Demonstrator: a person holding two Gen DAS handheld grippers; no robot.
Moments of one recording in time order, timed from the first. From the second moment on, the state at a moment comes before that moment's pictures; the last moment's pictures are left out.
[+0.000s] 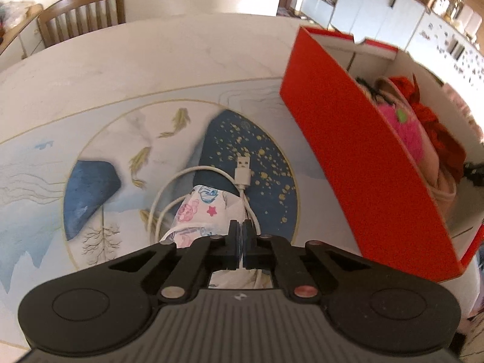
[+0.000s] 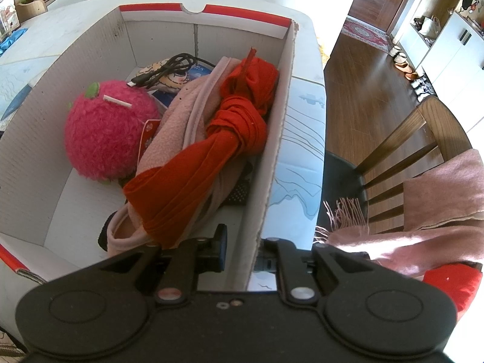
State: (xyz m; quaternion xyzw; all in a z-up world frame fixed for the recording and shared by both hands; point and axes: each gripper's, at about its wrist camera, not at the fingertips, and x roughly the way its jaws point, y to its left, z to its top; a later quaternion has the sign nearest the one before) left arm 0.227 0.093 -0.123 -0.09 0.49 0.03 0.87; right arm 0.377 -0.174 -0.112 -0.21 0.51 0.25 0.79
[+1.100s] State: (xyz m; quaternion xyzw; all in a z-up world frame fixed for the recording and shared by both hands) left arm 0.296 -0.004 0.022 -0.03 0.35 -0.14 0.92; right arm 0.377 -0.171 -0.110 -0.21 0.51 0.25 0.79
